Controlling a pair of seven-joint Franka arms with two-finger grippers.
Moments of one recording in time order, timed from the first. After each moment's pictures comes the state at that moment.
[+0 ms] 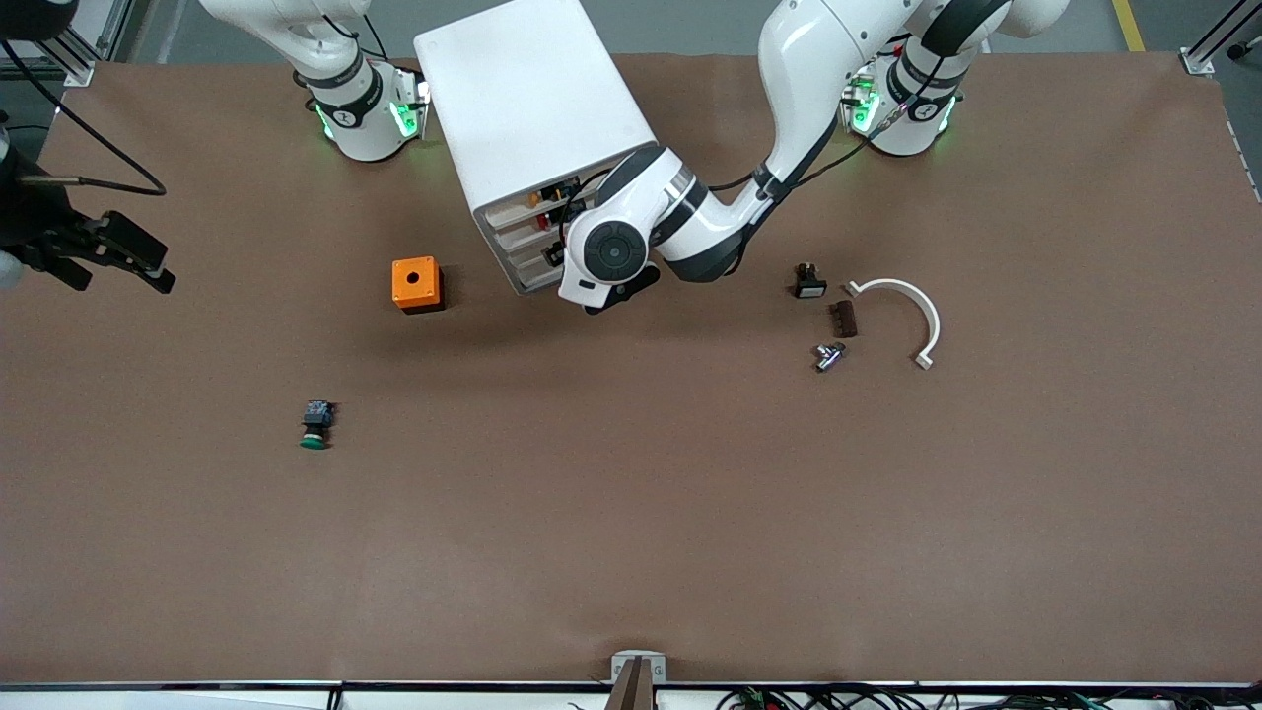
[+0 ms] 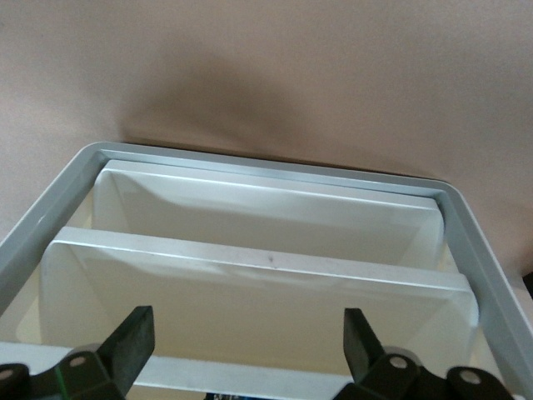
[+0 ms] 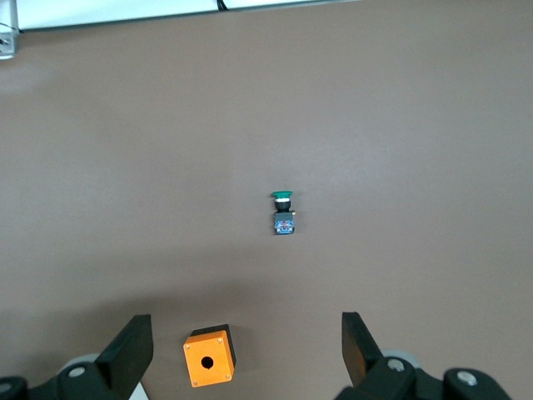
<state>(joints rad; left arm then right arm) -0.69 0.75 -0.29 -1.40 -0.42 1.89 -1.26 0.04 -0.08 -0.04 -1.66 0.03 1.71 0.07</state>
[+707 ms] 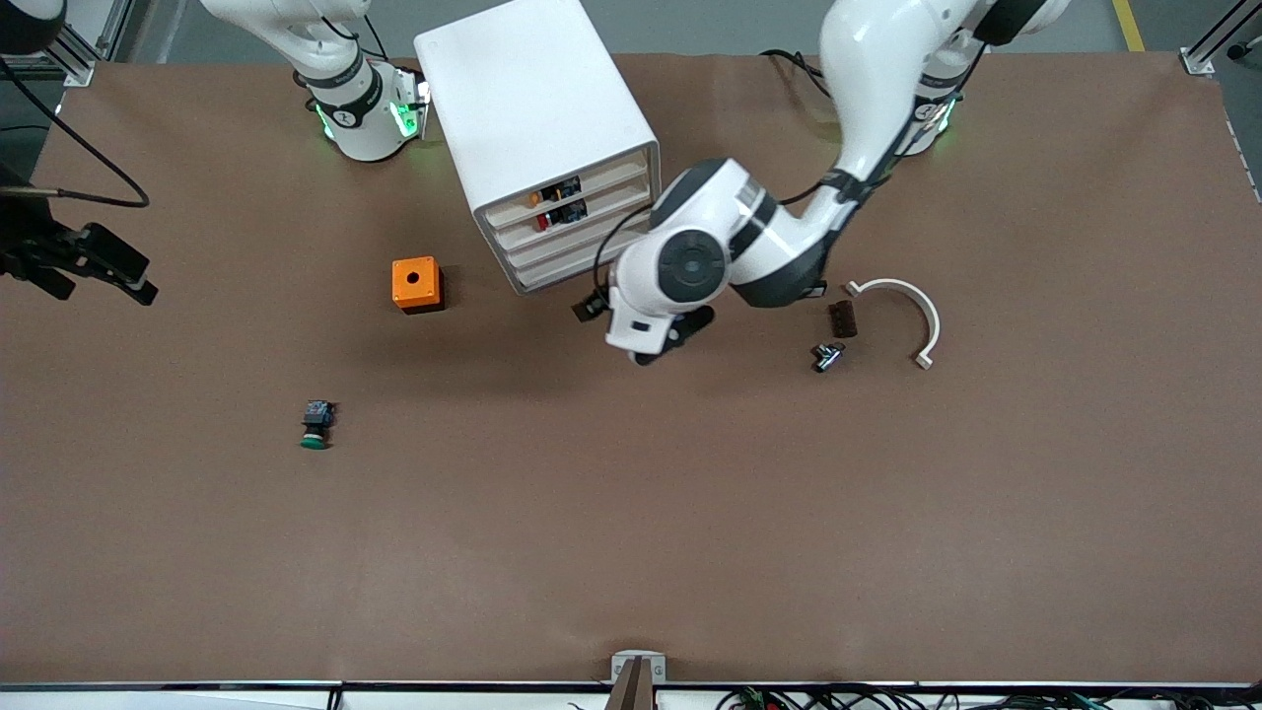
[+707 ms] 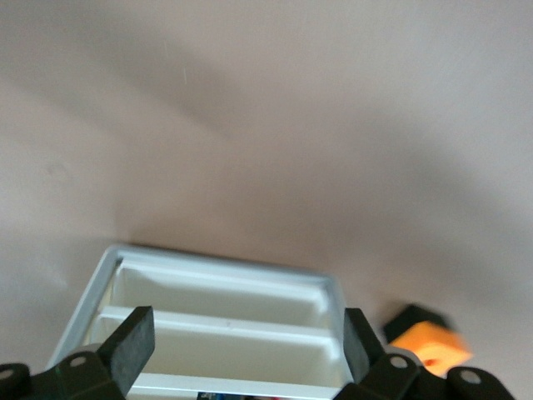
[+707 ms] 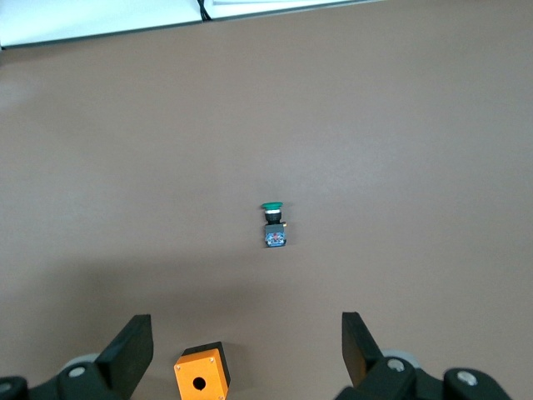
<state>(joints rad) -0.50 0.62 -0.27 -1.34 -0.31 1.90 -1.26 0.01 -0.07 -0.04 -1.73 0.03 1.81 0.07</state>
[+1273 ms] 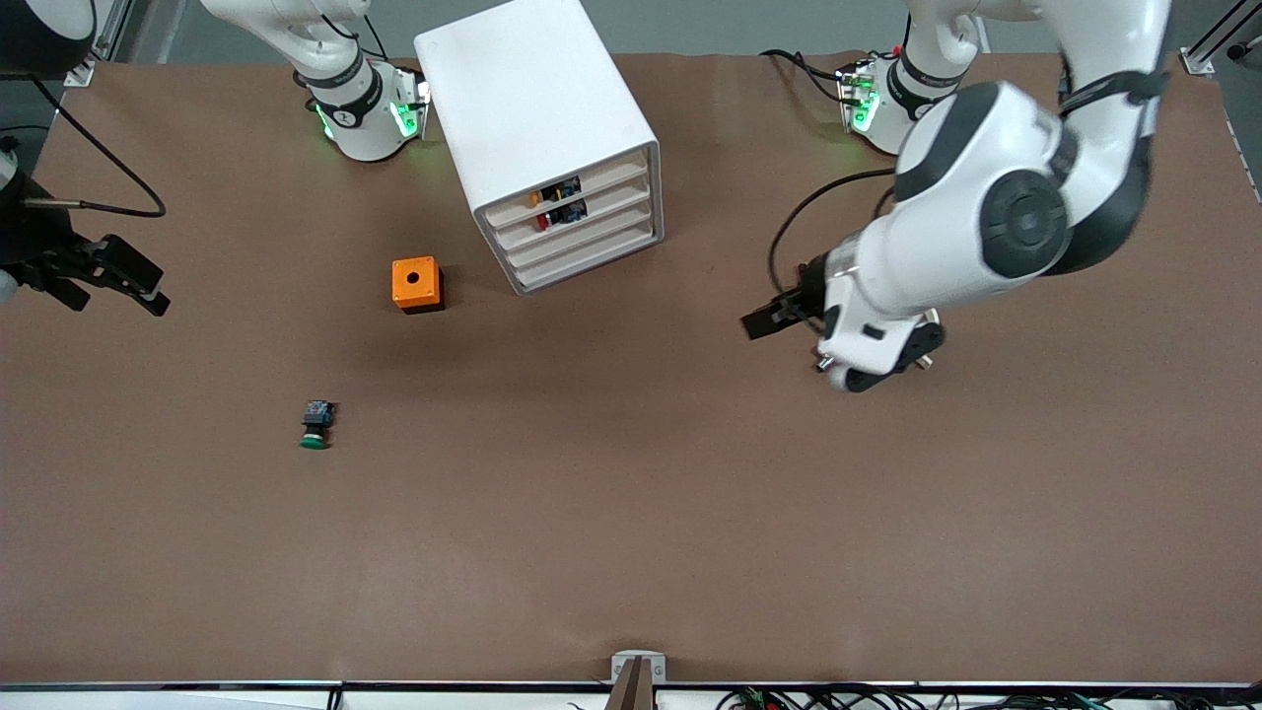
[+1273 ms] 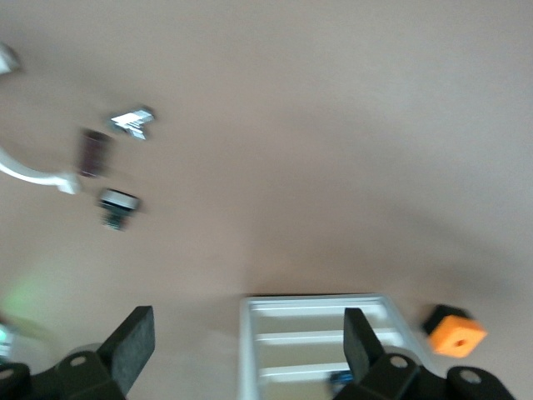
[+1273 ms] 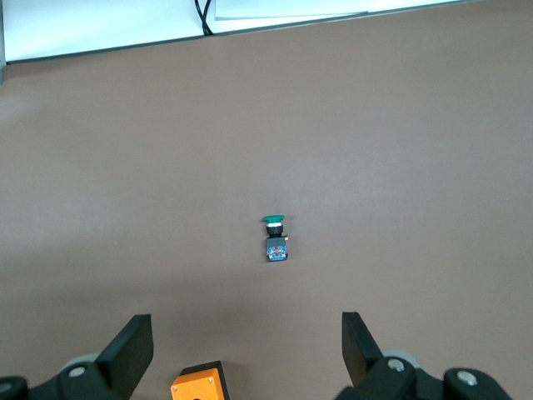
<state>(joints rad) -0.19 0.36 -0.26 -1.33 -0.22 1.54 -0.86 0.01 -0.13 -0.04 -1.85 0.03 1.92 0.07</state>
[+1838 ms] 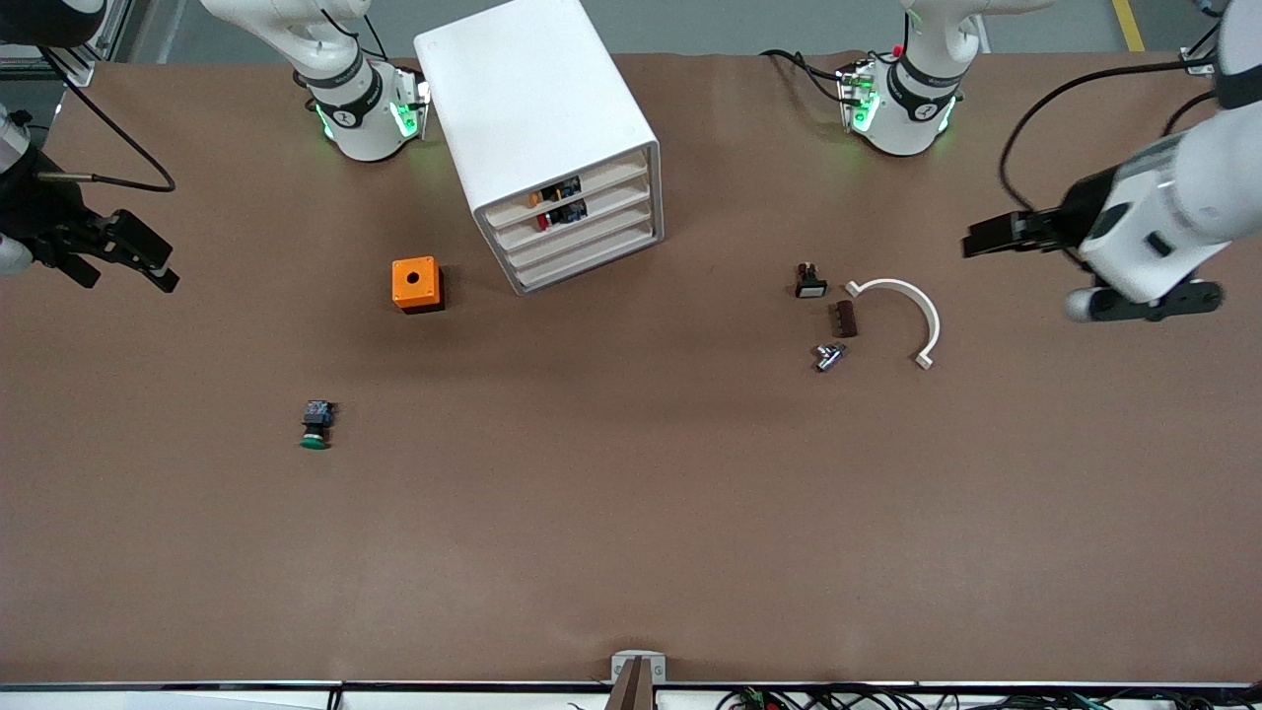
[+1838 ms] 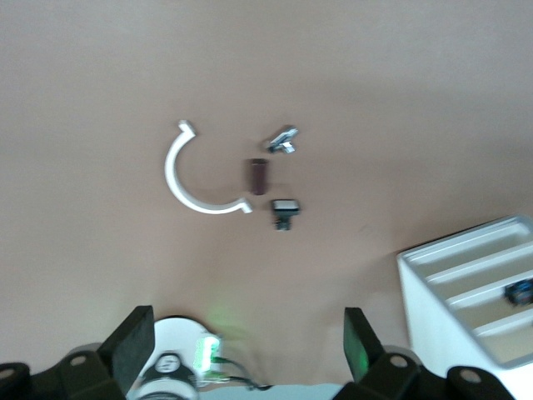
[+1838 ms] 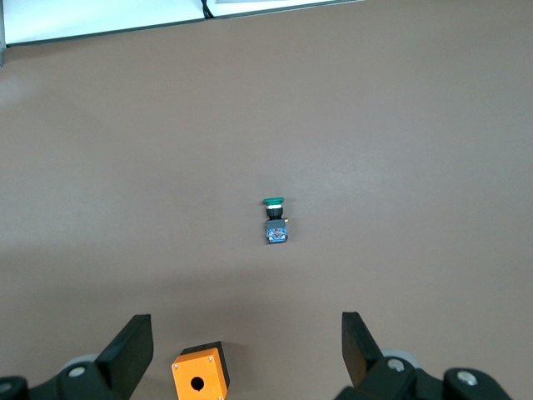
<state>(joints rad) -0.03 0.16 -0.08 -1.36 -0.16 1.25 -0.20 0.01 -0.18 -0.04 -1.89 0.03 1.89 0.07</state>
